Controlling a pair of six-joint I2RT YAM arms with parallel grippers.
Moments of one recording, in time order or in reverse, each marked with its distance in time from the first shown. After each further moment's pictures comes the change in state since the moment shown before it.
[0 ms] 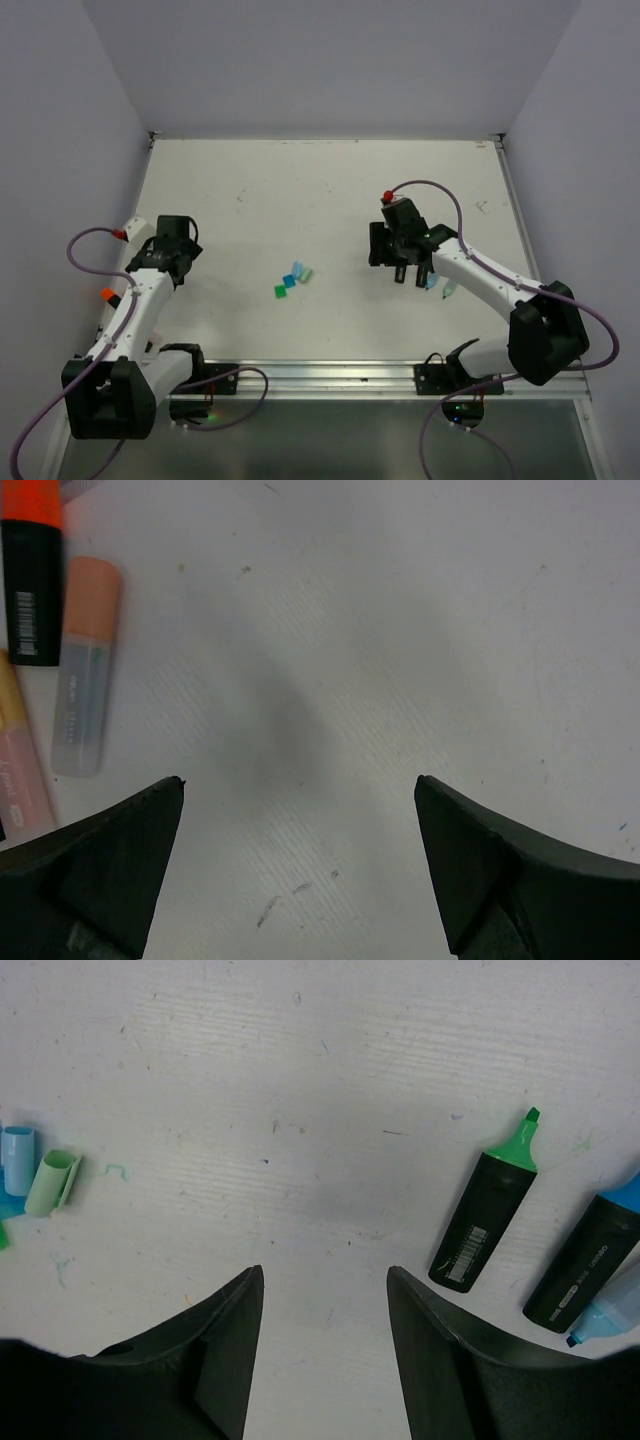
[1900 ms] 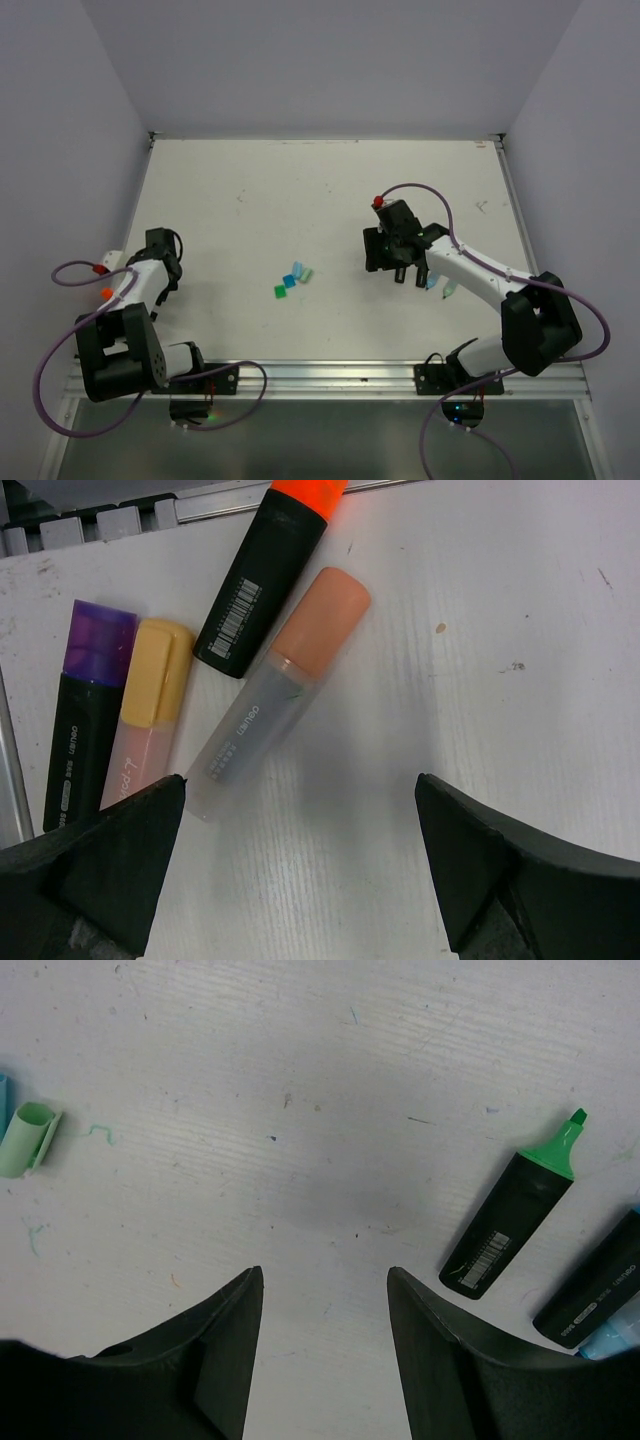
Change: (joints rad) left arm 0.238 0.199 -0.113 0.033 -0.190 -0.222; right arm 0.011 0.055 0.005 -0.009 -0.054 -0.078
